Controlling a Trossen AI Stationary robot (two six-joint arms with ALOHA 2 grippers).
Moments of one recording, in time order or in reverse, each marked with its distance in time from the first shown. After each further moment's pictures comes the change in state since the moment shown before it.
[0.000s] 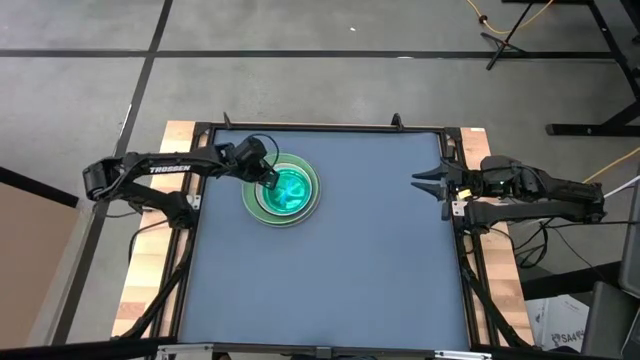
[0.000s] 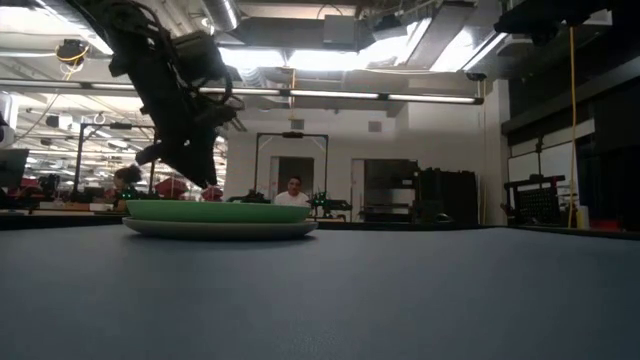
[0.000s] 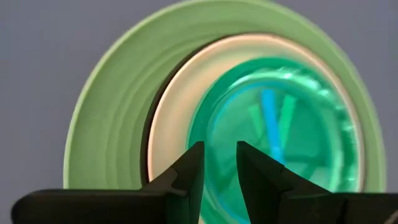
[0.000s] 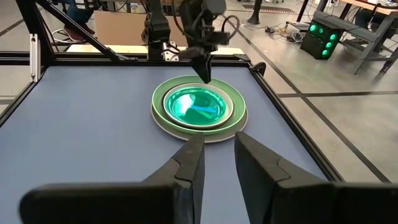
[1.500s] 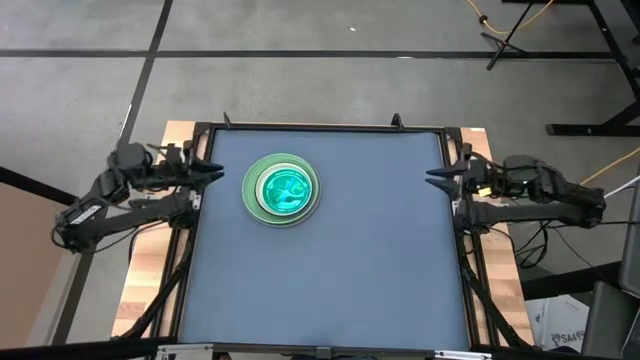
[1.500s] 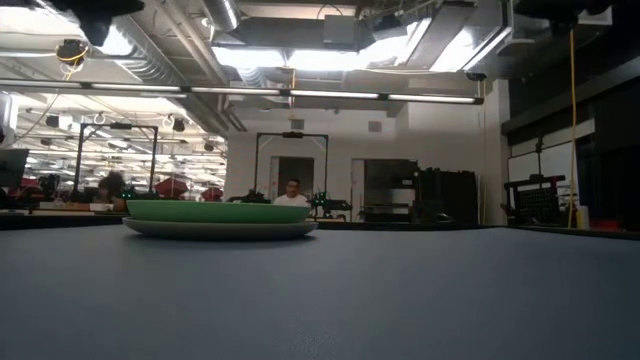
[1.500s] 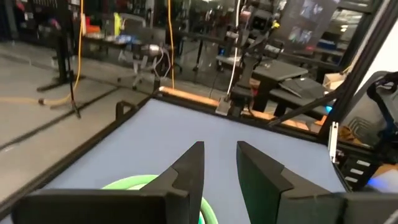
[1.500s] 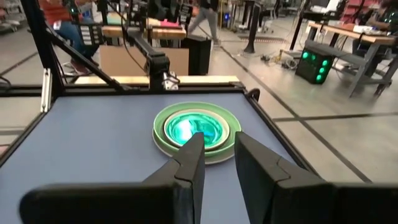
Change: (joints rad) left arm -0.032 -1.044 0.000 -0.146 0.288 0.459; right arm 0.000 -0.137 0.000 -0.015 0.000 0.004
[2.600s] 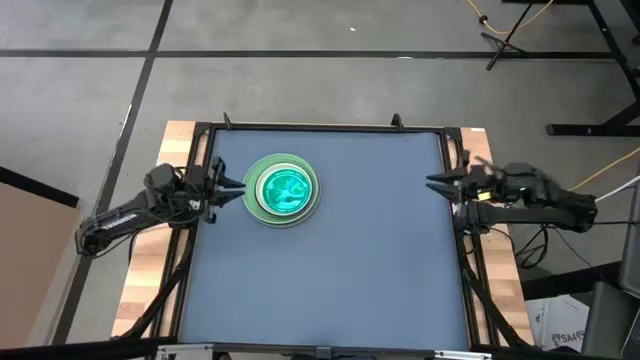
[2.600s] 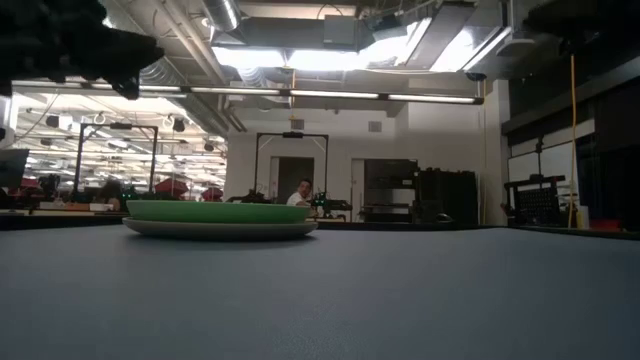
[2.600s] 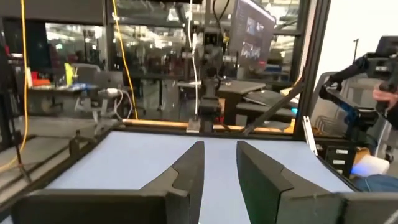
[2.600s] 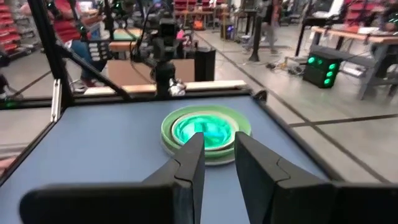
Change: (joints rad) left arm -0.001 -0.213 -0.546 0.568 0.182 0.058; right arm 0.000 -0.155 -0.141 0.064 -0.020 0.048
